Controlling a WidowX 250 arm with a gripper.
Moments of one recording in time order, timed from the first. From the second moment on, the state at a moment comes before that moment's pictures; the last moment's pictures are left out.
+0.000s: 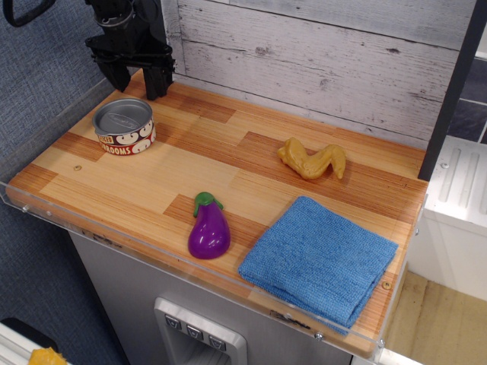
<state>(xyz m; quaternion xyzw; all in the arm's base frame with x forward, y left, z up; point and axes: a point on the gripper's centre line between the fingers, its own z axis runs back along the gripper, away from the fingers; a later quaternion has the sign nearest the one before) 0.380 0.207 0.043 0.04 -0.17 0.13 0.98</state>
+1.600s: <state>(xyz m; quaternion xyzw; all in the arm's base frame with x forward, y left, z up) 0.304 0.168 0.029 0.03 -0.05 0.26 0.96</state>
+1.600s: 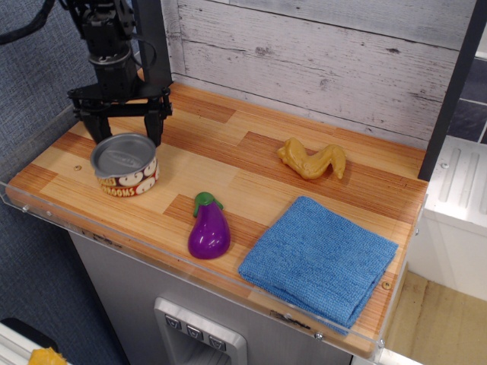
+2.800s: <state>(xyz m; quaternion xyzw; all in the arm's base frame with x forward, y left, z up) 0.271 0.130 0.028 0.05 -0.06 0.22 0.97</state>
